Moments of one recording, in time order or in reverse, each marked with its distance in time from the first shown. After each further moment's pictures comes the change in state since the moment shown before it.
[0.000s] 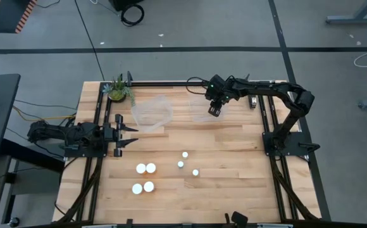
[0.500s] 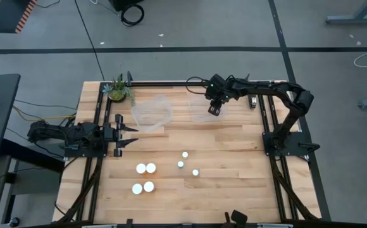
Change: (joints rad) left arm 0.000 0.000 0.000 0.000 0.000 0.000; right arm -0.009 0.010 0.000 0.021 0.004 -0.024
